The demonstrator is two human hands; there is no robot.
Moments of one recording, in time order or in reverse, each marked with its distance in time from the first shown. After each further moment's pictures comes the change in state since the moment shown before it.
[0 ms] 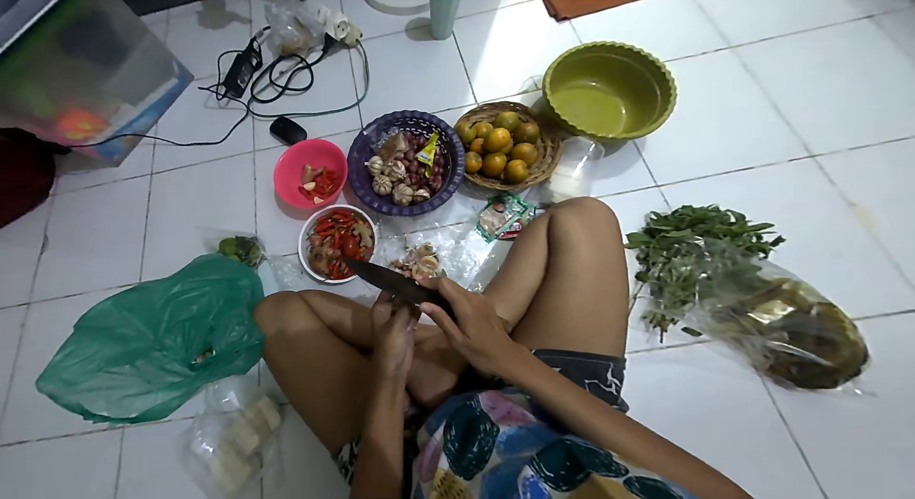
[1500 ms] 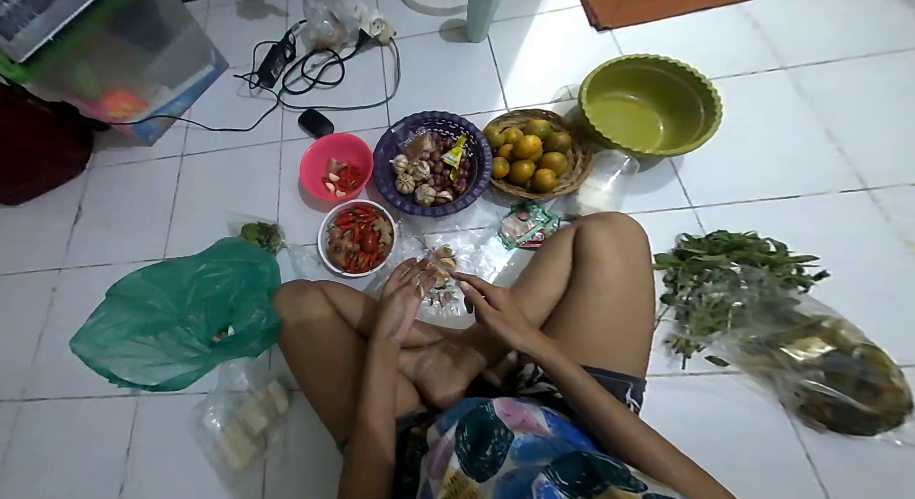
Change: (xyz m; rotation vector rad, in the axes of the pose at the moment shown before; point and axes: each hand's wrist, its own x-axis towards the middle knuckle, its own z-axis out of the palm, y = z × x) left_hand 0.050 -0.005 -0.028 -0.002 -0.114 -0.245; right_hand 0.005 0.048 -0.012 0.197 -0.302 0.433
